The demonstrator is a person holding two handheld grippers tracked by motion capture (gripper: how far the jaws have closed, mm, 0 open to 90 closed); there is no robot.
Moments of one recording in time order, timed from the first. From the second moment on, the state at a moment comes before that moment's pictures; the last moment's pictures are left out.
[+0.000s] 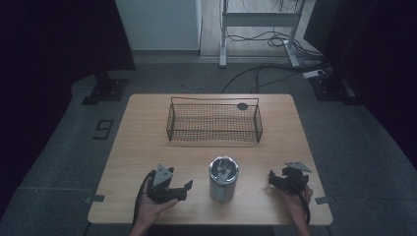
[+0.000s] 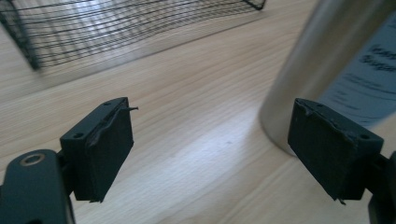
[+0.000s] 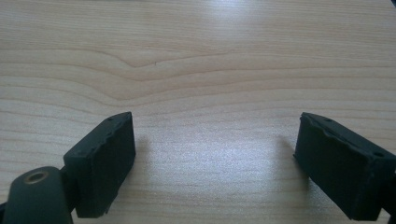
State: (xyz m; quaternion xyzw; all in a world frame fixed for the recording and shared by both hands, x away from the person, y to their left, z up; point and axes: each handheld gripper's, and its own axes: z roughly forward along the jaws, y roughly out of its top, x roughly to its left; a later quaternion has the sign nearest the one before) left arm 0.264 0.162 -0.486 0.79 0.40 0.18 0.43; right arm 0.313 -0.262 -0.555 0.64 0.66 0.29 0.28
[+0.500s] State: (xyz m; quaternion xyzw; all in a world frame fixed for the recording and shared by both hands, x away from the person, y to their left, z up) left arm 0.256 0.143 -0.485 0.79 0.38 0.14 0.46; right arm 0.313 -0.263 -0.555 0.64 0.66 0.29 0.28
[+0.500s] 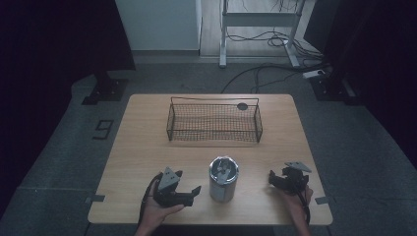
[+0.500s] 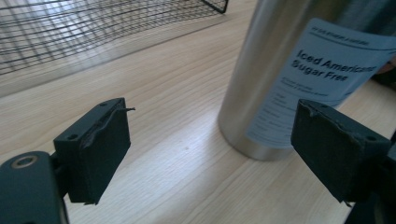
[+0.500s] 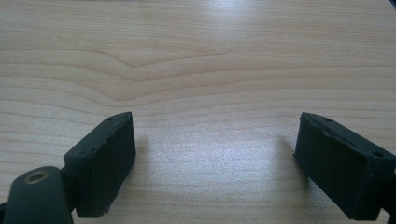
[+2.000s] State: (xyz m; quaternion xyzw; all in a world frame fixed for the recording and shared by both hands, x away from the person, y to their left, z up) left arm 0.264 0.072 -0.483 0.82 0.32 0.12 0.45; right arm 0.314 -0.263 -0.555 0.64 0.65 0.29 0.28
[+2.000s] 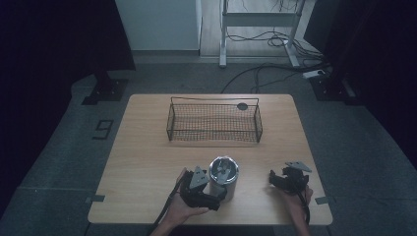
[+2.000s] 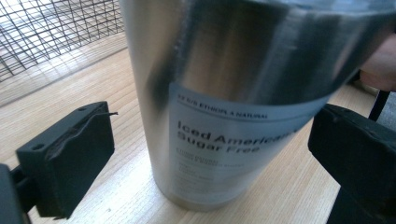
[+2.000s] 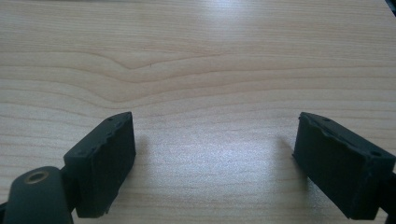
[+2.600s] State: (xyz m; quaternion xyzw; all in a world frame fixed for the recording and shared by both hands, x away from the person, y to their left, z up) left arm 0.276 0.047 -0.485 0.83 0.32 0.14 0.45; right arm 0.314 -0.263 -0.555 0.64 0.65 0.29 0.28
